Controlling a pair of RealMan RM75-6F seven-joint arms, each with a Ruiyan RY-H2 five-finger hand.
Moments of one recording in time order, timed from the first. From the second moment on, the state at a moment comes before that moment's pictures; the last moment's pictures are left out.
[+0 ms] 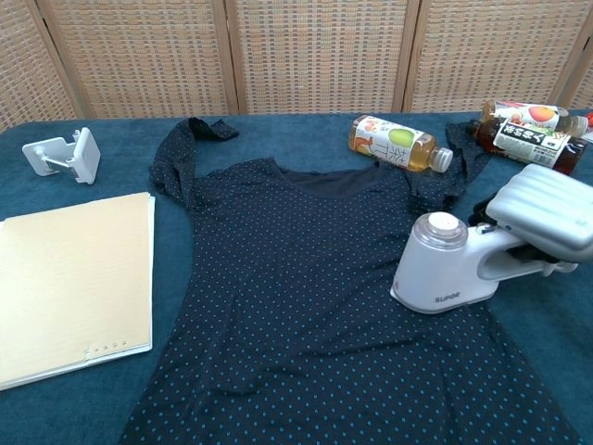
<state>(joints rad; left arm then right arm) -0.16 -1.05 -0.05 -1.81 1.40 1.39 0.22 0.56 -1.93 -0.14 -0.29 -1.74 1.43 0.08</state>
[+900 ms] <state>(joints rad) -0.16 -1.05 -0.05 -1.81 1.40 1.40 0.24 0.54 -1.87 -0.25 -0.55 -1.90 1.56 -0.03</state>
